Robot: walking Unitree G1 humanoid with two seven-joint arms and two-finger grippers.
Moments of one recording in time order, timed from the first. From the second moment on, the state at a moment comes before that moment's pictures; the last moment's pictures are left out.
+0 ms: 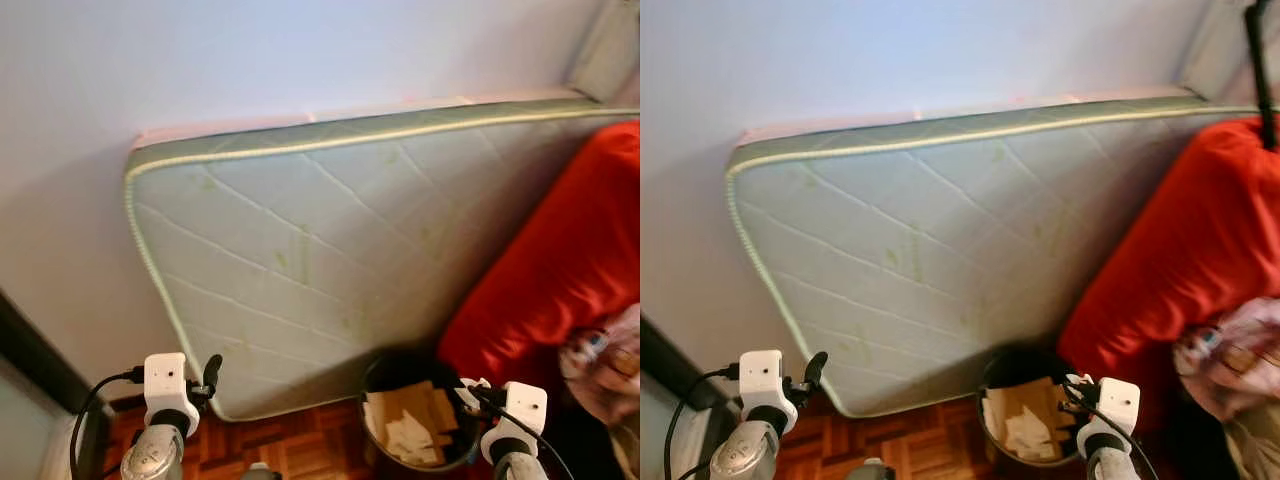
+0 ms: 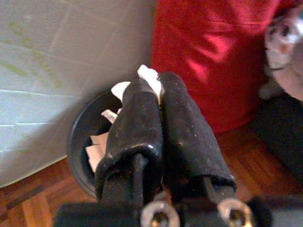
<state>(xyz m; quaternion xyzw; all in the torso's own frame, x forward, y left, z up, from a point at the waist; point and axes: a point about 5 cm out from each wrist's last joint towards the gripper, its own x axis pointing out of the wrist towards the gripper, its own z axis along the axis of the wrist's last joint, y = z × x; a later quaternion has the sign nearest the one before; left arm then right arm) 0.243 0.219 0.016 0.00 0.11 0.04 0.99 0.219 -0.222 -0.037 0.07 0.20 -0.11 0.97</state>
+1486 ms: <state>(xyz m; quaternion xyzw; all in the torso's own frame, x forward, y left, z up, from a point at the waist) 0.248 0.217 0.010 0.00 0.11 0.04 0.99 0.222 -0.207 -0.041 0.08 0.22 -0.09 0.97</state>
